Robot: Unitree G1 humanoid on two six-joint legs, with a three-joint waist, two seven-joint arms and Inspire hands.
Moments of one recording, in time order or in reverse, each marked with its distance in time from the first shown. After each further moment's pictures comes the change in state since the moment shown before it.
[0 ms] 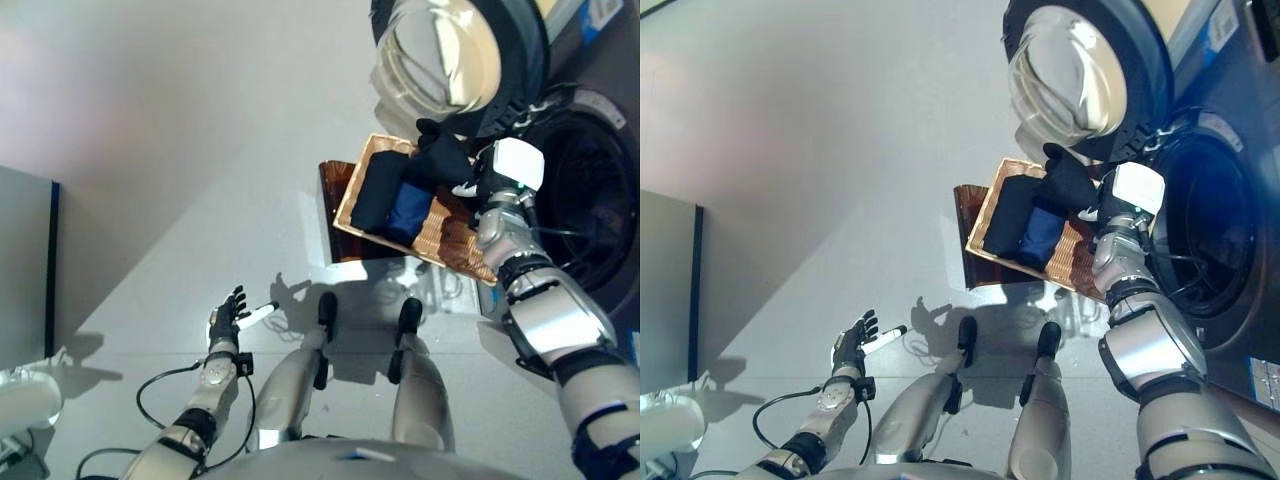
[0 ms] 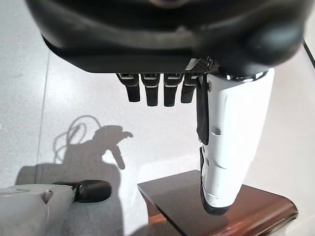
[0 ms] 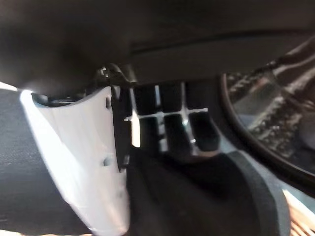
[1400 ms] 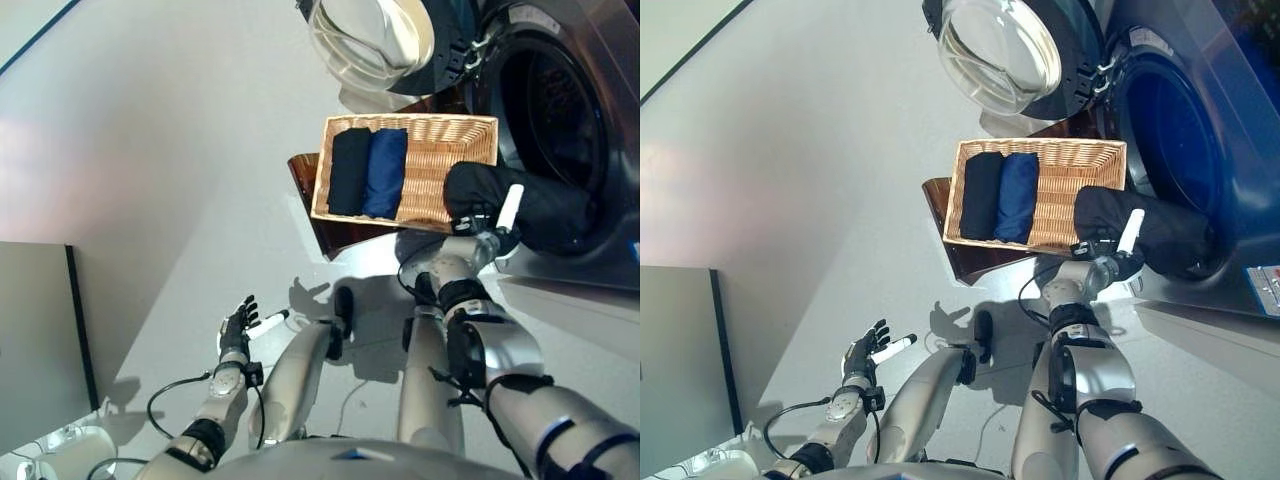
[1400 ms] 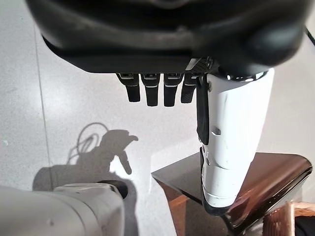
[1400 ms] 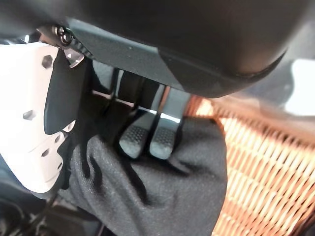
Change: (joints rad) left arm 0.029 -0.045 -0.042 -0.011 -0.044 -0.003 -0.023; right arm 0.107 0.308 -0.645 -0.202 1.478 -0.608 0.116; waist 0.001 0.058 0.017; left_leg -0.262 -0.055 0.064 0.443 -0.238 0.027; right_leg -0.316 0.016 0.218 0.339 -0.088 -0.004
